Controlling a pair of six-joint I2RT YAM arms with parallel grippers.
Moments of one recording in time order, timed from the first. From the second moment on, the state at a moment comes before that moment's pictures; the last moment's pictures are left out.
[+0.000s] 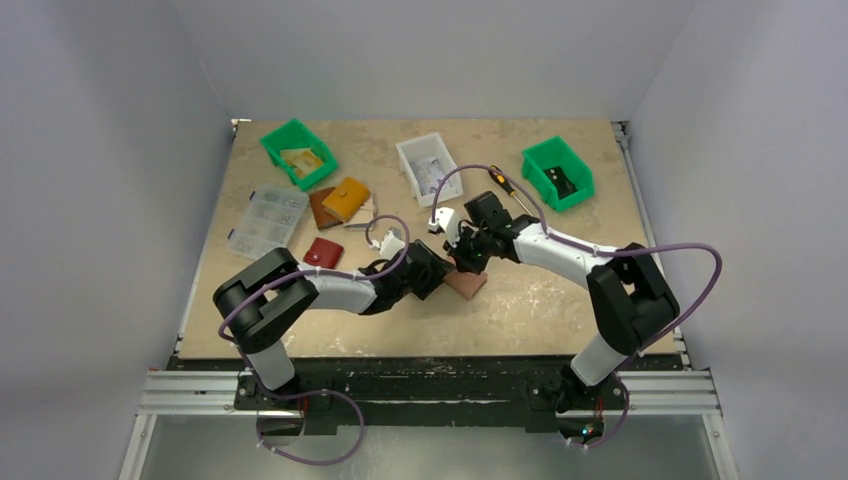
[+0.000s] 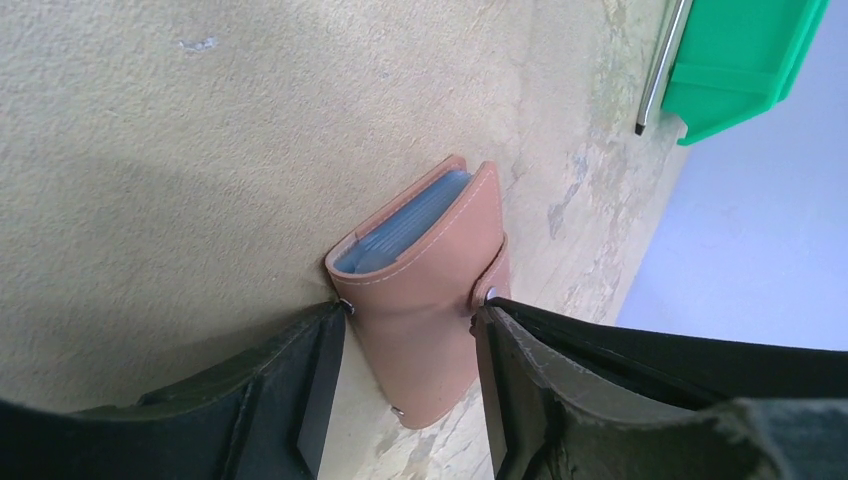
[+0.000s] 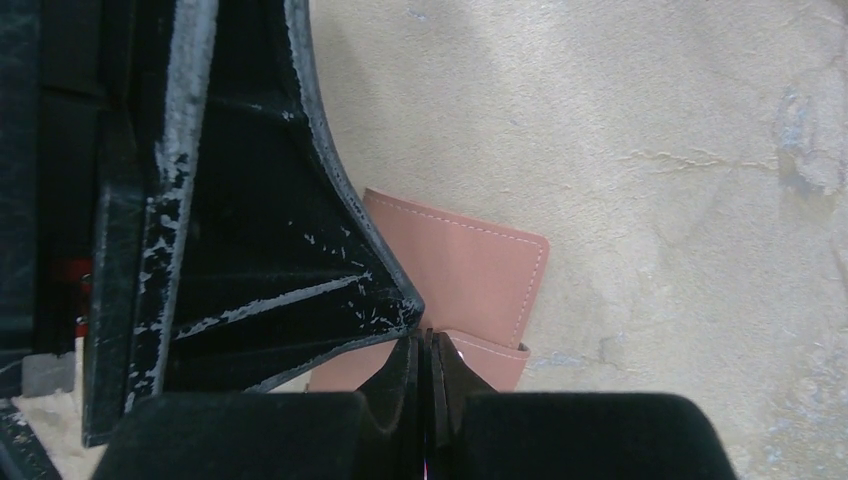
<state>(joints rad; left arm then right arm) -0.90 1.73 0.73 0.29 -0.26 -1.53 0.60 1.63 1.00 -0.38 -0.29 -0.46</state>
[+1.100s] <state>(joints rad) -0.88 1.76 0.65 0.52 -0.19 -1.41 0.60 1.61 1.00 -0.39 -0.21 -0.50</state>
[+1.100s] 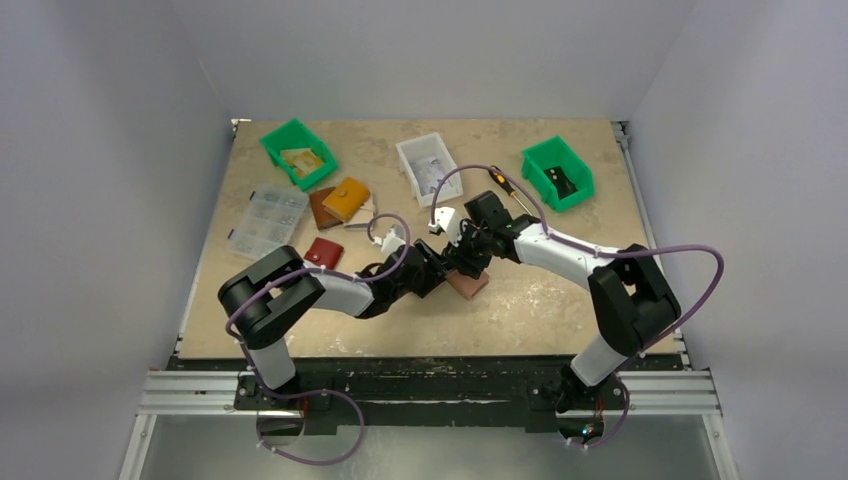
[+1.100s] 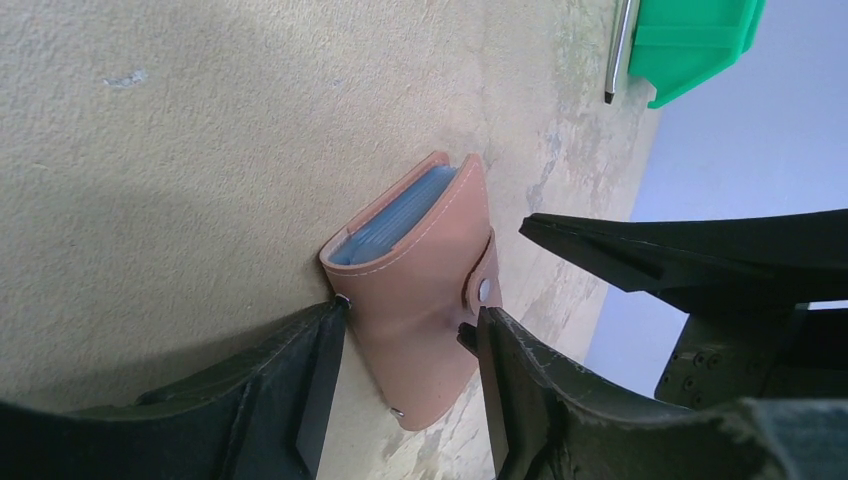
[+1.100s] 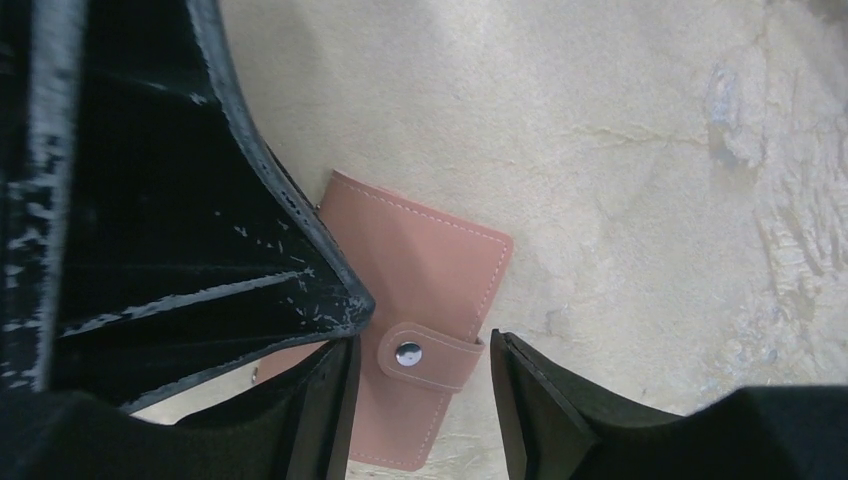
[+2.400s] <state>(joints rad) -0.83 1.75 0.51 0.75 -0.14 -1.38 0.51 1.56 1.01 -0.41 -0.26 -0.47</state>
